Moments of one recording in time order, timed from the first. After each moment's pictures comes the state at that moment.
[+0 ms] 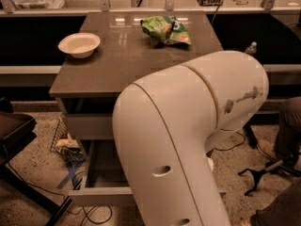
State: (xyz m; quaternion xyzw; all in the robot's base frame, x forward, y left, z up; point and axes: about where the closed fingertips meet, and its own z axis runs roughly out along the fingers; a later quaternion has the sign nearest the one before) arm 0.435 -0.116 0.404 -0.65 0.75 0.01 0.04
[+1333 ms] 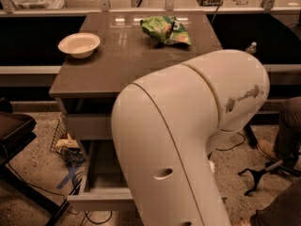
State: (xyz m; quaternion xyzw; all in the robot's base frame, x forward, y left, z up) arm 0.420 -0.119 0.405 -0.65 0.76 0.01 0.03
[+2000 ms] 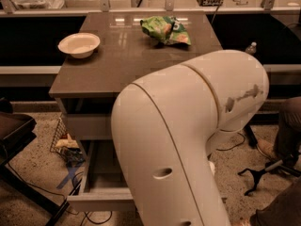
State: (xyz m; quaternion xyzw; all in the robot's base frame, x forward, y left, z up) arm 0.420 -0.119 0.405 -0.65 0.76 0.01 0.03
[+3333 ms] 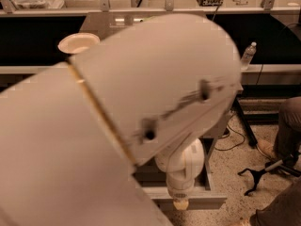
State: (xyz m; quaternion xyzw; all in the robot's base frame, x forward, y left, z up) arm 0.382 -0.117 0.504 -0.68 0.73 -0.01 -0.07
